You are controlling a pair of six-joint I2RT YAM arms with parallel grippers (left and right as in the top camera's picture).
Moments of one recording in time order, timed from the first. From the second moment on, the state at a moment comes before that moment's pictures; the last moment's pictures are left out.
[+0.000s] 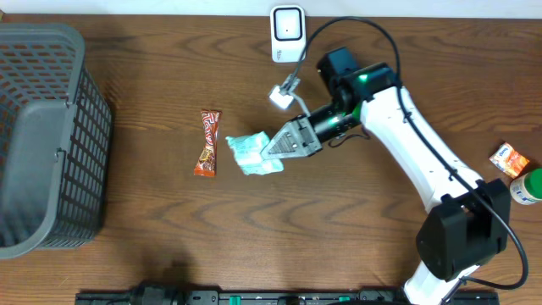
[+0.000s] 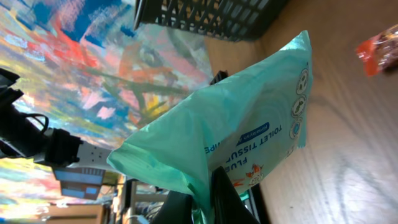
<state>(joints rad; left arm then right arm) -0.14 0.01 1.19 -0.37 -0.38 -0.10 0.41 1.86 1.63 -1.27 -1.28 -0.34</state>
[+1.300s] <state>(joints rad) -0.14 0.01 1.18 -0.37 -0.38 -0.10 0.09 1.86 1.45 -1.65 -1.26 -0.79</state>
